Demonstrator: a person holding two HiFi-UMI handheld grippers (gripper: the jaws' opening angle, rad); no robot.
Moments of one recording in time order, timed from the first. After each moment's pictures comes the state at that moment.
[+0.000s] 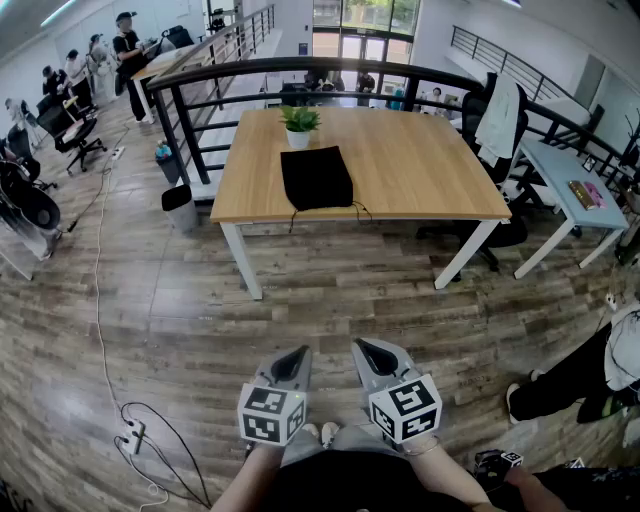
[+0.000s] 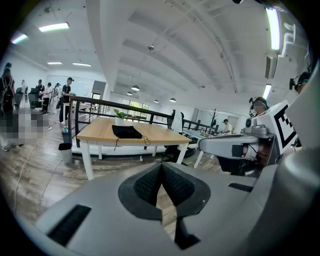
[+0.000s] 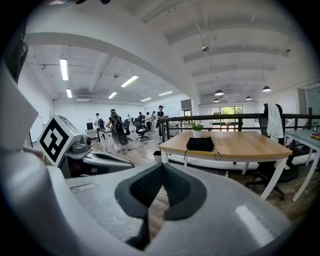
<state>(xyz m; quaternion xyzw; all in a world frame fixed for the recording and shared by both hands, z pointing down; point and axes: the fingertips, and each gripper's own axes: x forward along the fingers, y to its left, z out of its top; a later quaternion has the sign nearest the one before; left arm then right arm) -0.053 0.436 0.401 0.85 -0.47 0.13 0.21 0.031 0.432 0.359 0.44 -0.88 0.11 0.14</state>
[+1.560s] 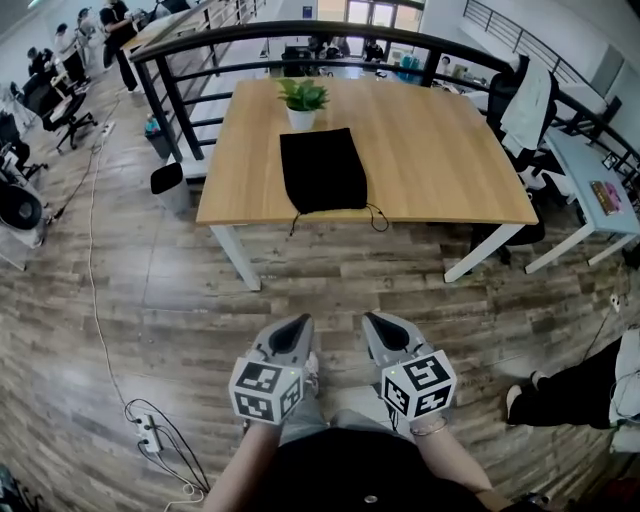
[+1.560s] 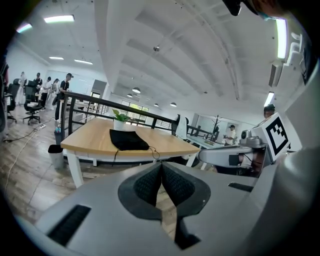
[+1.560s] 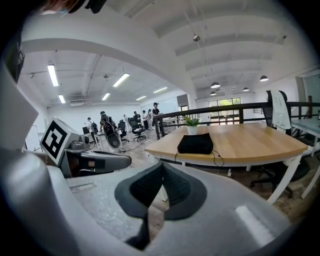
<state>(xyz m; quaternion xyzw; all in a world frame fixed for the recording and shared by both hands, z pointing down) -0.065 0.244 0.421 0.86 -0.46 0.09 0.22 0.033 0.242 0.398 0.44 -0.87 0.15 0.14</state>
